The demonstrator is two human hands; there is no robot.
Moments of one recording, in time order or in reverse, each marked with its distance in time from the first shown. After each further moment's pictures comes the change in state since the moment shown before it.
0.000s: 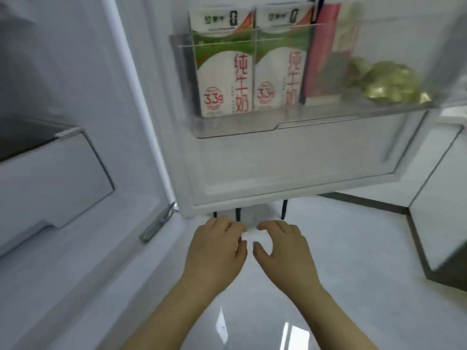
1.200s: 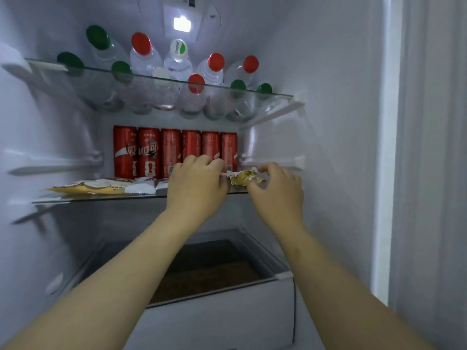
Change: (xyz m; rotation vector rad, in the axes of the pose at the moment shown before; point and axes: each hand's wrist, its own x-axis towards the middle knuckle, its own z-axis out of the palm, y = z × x) left_hand 0.022 -0.182 -0.354 0.863 0.789 -0.499; right_hand 0.195 -0.399 -0.040 0.545 0.150 -0.715
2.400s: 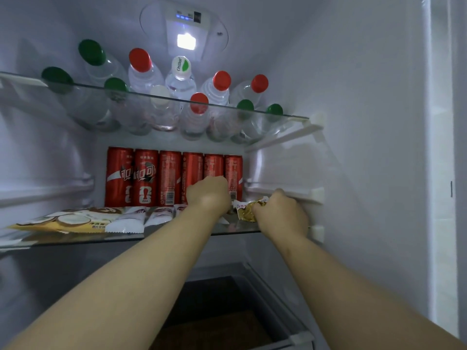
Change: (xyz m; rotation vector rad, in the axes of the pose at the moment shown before) left_hand 0.085 -0.014 0.073 0.075 -0.595 -0.355; right_hand 0.066 0.013 0.036 -0.211 -0.152 0.187
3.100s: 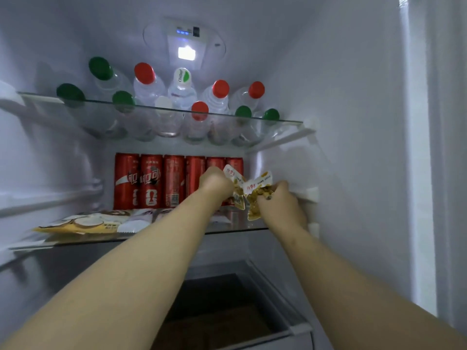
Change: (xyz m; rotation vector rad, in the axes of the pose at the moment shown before) left_hand -0.001 0.009 -0.021 -0.622 0.009 -0.218; right_hand -0.004 -0.001 -0.013 0.290 -0.064 0.034
